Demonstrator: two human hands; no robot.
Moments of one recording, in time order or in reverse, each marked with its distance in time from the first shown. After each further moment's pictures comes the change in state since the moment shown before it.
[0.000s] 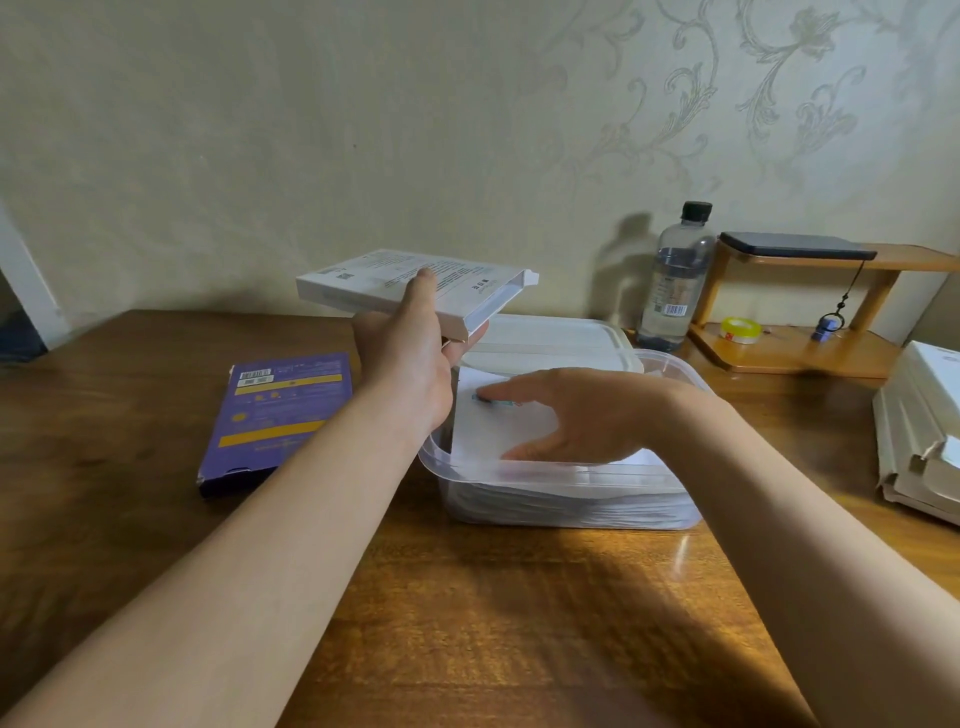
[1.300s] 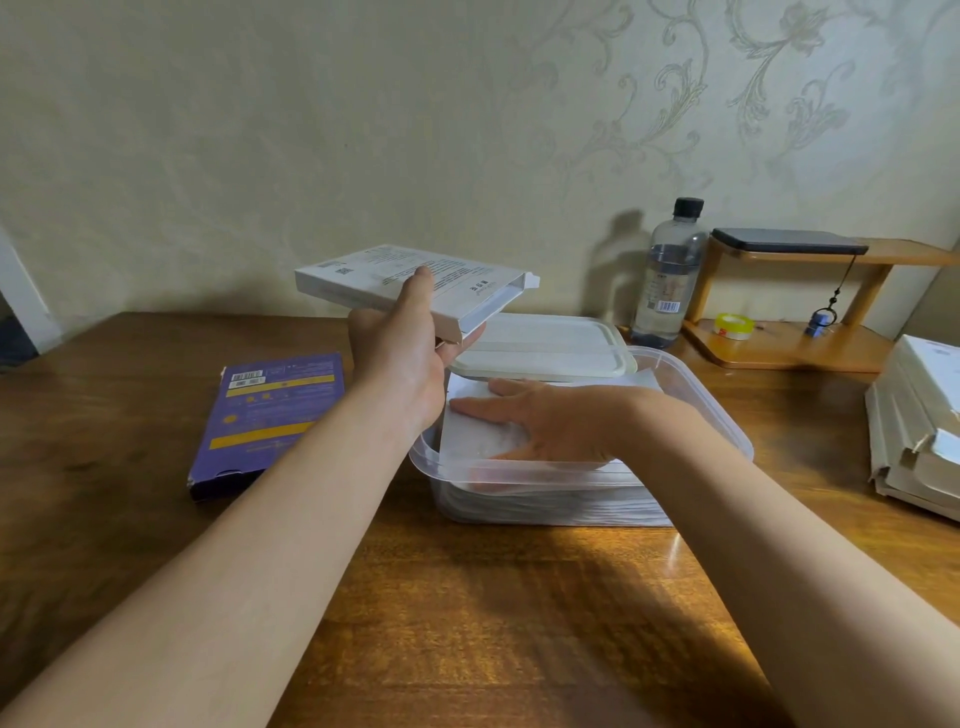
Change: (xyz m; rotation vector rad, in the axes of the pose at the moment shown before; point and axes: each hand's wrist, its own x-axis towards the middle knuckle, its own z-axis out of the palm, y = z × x) left_hand -0.003 0.000 0.001 0.033 -0.049 0.014; right_hand 0.007 -0.015 0.006 -0.079 -0.155 0.041
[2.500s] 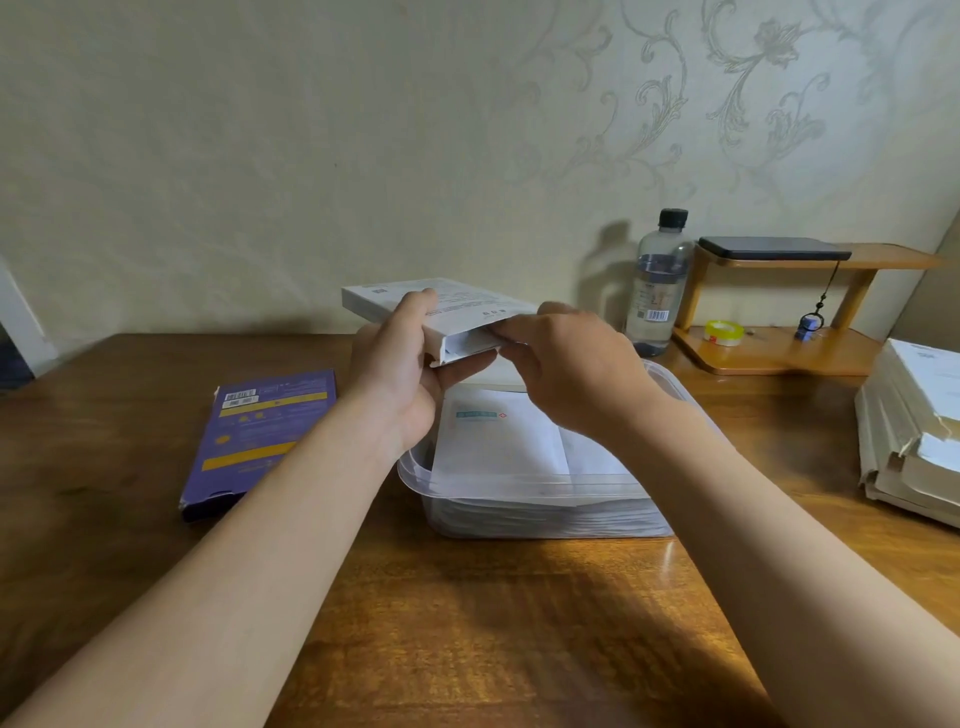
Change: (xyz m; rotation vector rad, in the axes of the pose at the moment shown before) left_hand -0.005 0.005 -0.002 0.133 -0.201 -0.090; right_hand -0.002 0.014 -0.011 0.031 0.917 0.058
